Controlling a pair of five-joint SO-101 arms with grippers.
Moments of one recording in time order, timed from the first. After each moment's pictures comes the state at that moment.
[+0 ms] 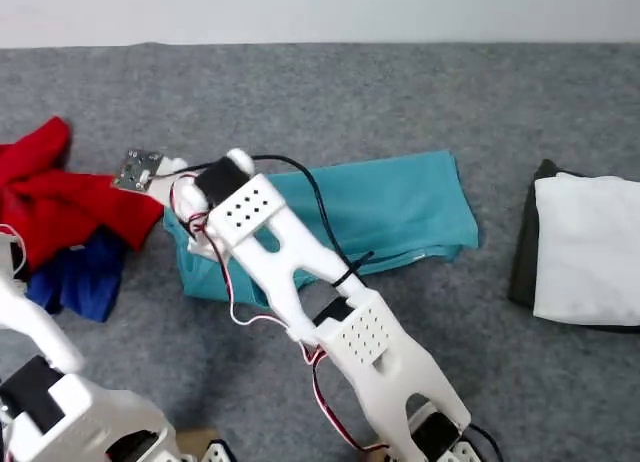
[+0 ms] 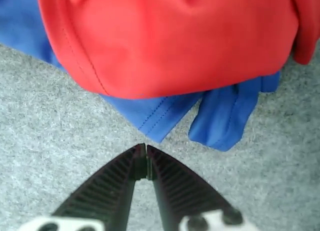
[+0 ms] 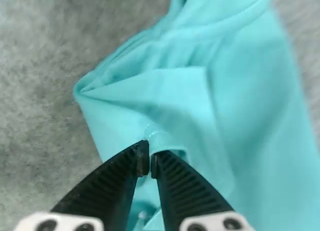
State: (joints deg) left arm -49.8 3.5 6.4 84.8 -20.4; right arm -47.7 52.9 -66.5 97.9 26.4
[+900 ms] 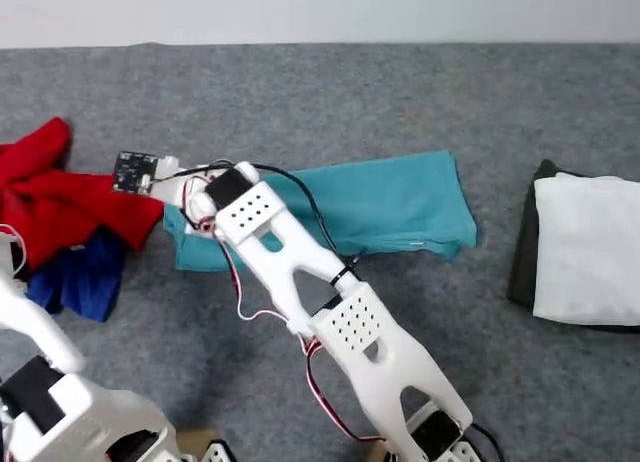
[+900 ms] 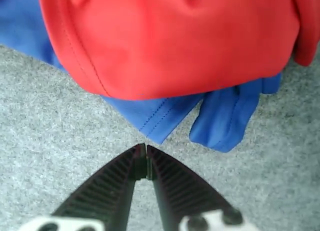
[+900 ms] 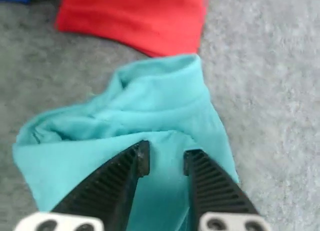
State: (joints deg) left arm -49.8 3.5 6.5 84.6 -20.4; right arm -45.2 62.9 -66.5 71.7 38.1
